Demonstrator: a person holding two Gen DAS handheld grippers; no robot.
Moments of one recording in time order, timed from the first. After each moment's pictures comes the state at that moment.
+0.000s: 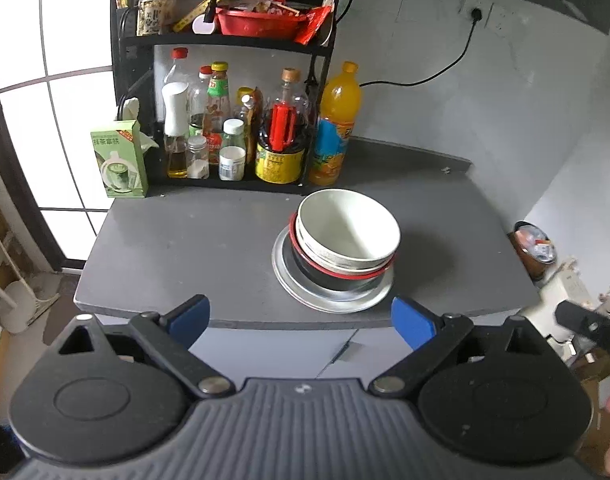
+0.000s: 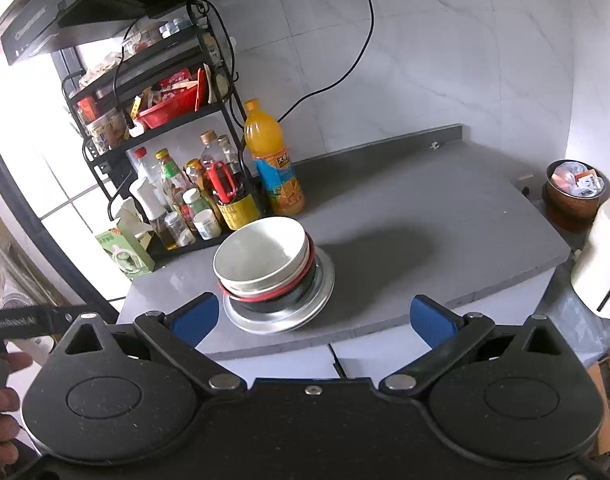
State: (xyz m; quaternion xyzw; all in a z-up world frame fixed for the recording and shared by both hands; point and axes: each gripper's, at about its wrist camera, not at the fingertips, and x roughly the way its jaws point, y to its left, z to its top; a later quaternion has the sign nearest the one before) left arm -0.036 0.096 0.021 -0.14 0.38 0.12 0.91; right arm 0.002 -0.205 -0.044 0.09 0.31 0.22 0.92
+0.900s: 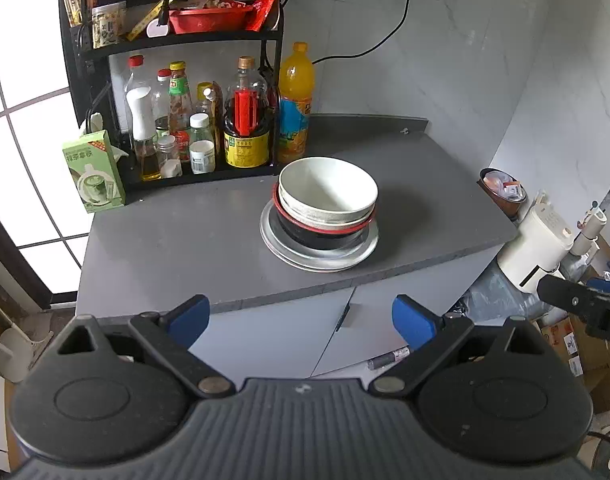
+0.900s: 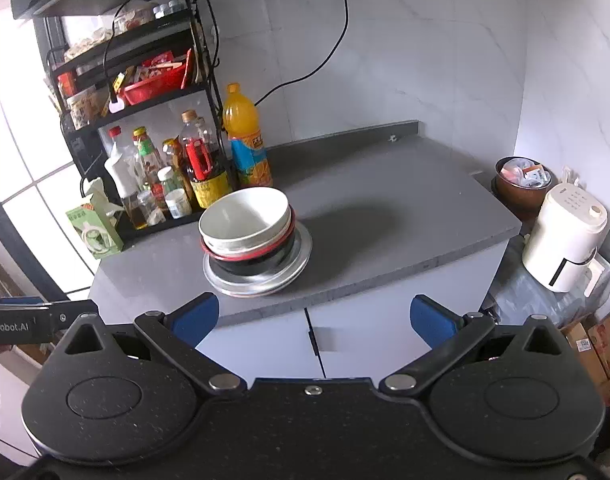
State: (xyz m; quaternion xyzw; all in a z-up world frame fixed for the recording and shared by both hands) left arm -0.082 0.107 0.002 -0.06 0.39 0.04 0.92; right arm -0.082 -0.166 -0.061 0.06 0.31 0.14 0.94
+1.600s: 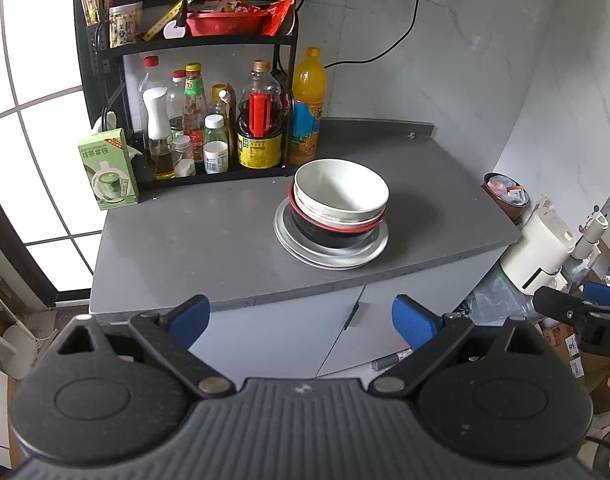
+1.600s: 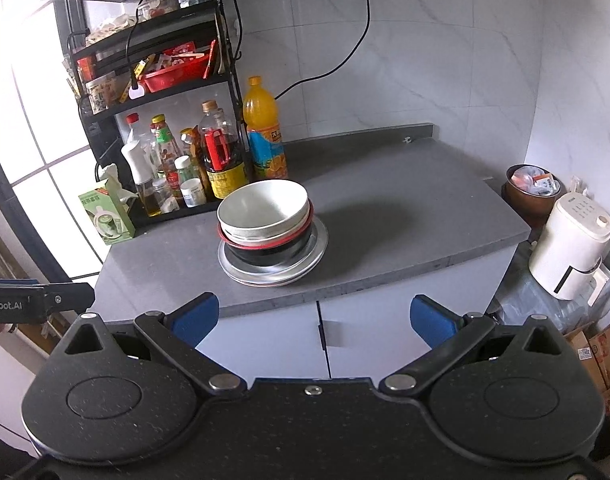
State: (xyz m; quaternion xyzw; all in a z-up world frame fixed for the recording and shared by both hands) left arm -0.097 0.124 0.008 -0.07 0.38 0.05 0.92; right arm -0.094 -0.153 -0.058 0.04 0.30 0.16 0.94
